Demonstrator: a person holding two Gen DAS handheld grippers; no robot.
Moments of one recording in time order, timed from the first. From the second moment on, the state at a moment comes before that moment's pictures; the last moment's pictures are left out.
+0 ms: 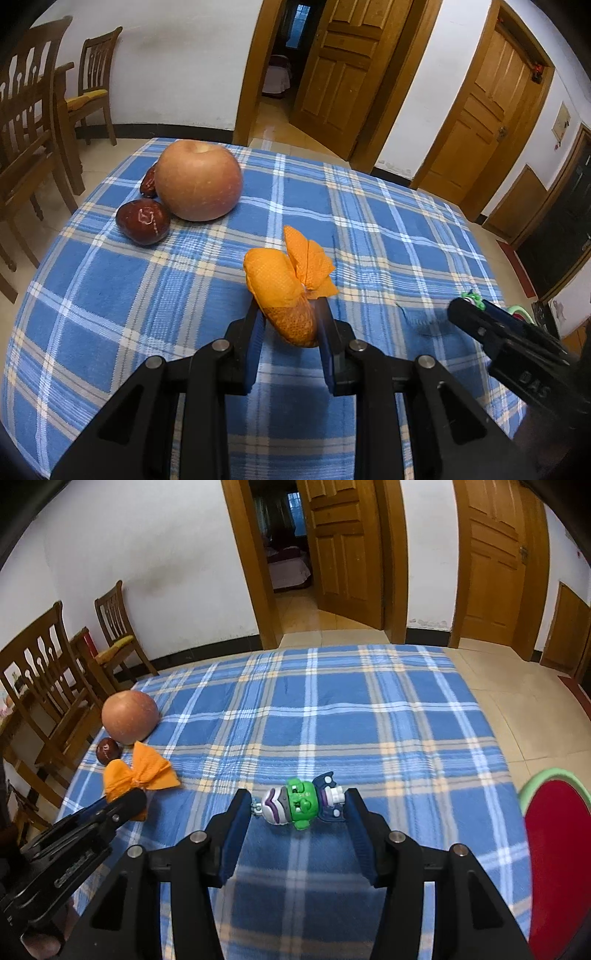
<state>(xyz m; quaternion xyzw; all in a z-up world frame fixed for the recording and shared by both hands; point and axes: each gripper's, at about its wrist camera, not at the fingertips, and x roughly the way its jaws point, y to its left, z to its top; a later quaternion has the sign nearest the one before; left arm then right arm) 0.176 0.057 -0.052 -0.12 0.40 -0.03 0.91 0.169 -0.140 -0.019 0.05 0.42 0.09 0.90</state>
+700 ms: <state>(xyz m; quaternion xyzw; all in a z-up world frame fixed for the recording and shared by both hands) 0.144 -0.015 -0.026 -0.09 0.40 -0.10 0.91 0.094 -0.230 0.008 0.11 0.38 0.04 0.92</state>
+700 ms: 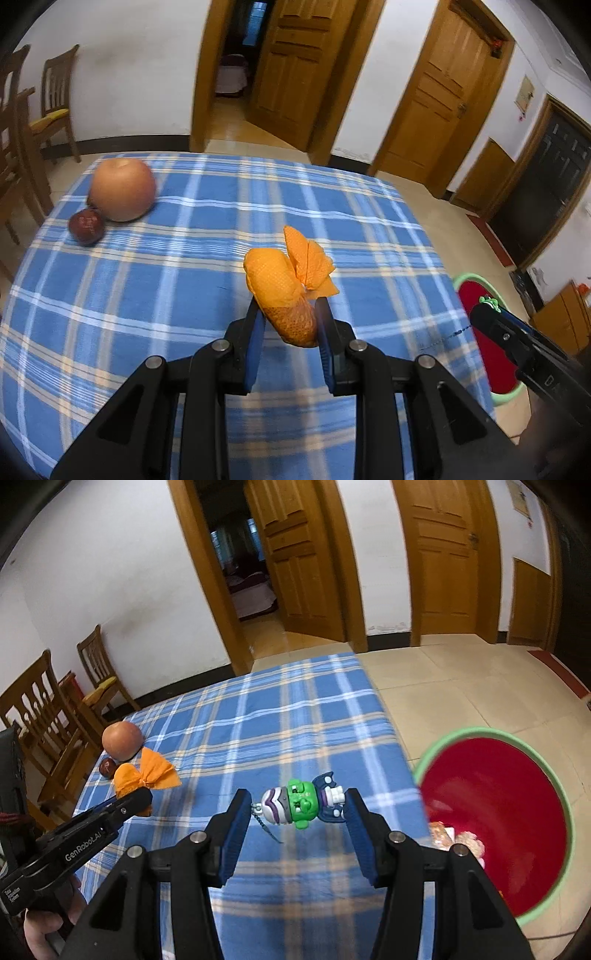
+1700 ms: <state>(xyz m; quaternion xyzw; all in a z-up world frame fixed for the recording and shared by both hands) 0.119 -0.151 -0.021 -0.03 0.43 -0.21 0.88 0.019 -0.381 -0.027 0.20 0.39 -0.09 0.90</state>
